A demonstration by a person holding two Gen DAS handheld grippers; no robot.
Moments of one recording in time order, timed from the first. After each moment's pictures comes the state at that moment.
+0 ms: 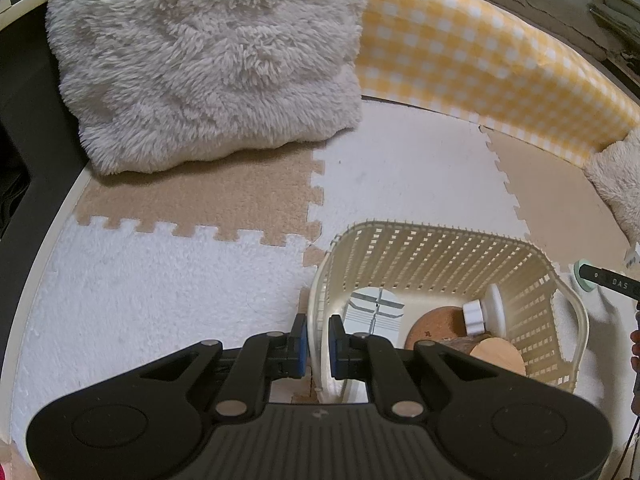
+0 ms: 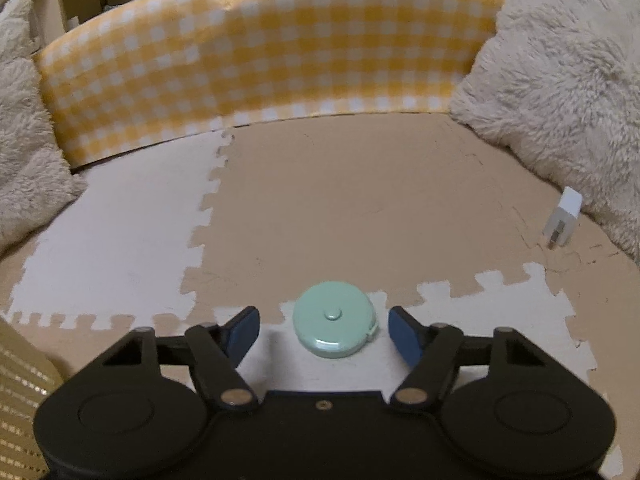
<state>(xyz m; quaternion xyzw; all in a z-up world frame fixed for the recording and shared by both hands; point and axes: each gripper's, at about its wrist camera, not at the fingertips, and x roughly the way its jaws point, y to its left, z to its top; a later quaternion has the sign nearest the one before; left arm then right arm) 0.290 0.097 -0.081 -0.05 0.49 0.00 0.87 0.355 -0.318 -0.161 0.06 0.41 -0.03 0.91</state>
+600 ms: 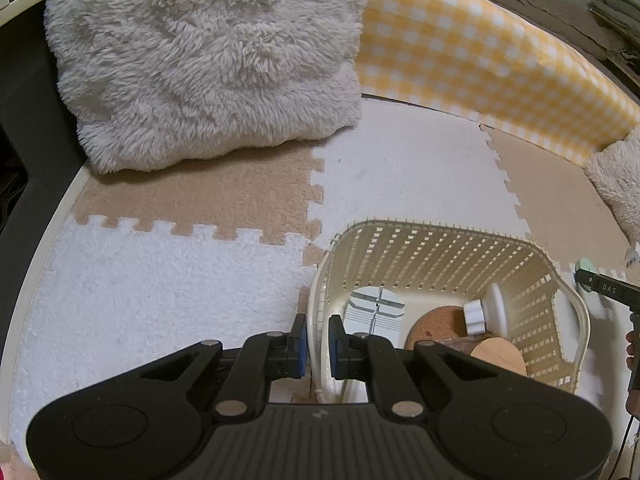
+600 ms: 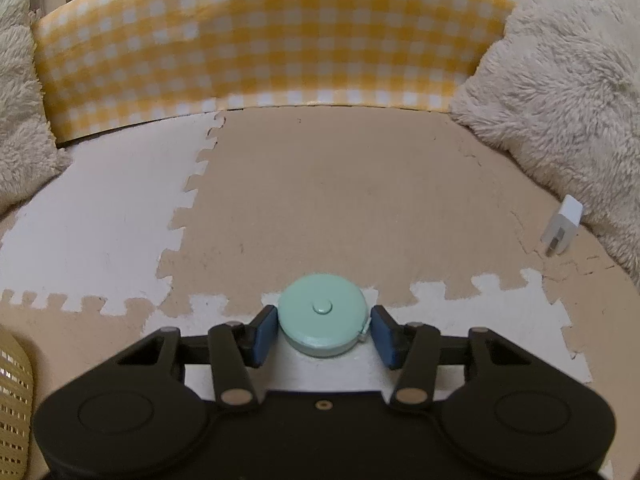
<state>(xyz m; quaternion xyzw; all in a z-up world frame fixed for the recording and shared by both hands) 0.292 0.097 -0.083 -0.05 0.49 0.00 0.87 0.359 -0.313 -0.171 0.01 0.41 -0.03 0.91</state>
